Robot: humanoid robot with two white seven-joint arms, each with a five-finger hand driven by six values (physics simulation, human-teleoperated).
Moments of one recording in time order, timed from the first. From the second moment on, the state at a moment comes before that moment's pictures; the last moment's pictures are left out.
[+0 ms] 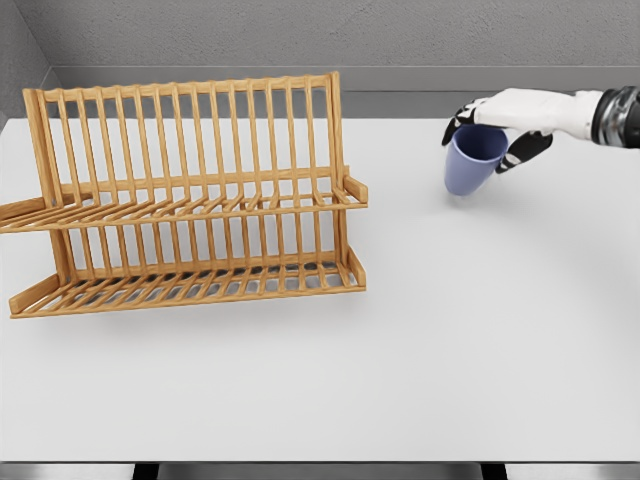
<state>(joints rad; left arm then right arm) 0.05 0.00 -0.23 -0.16 0.23 0.09 -0.16 -0.99 -0.74 0.82 -1.12 0.22 -0.54 0.61</state>
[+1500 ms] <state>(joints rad) 0.05 0.00 -0.23 -0.16 0.23 0.09 -0.16 -1.03 -0.75 0.75 -1.73 0.23 -0.54 0.61</state>
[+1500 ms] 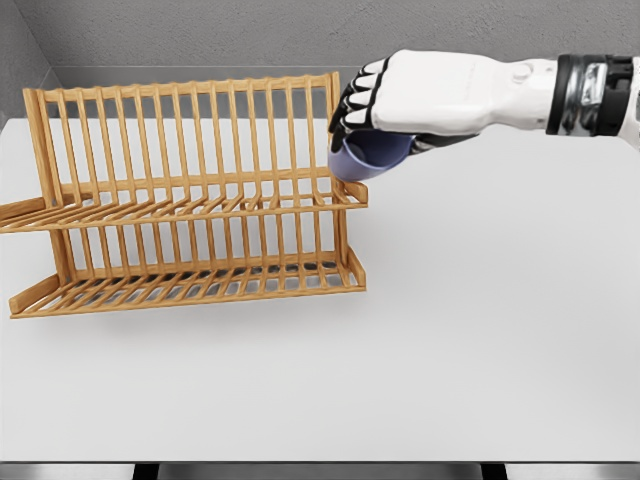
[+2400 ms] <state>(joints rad) 0.05 0.00 -0.23 -0.16 0.23 0.09 -0.16 -0.92 -0.77 0.62 -1.74 0.25 -0.56 0.61</state>
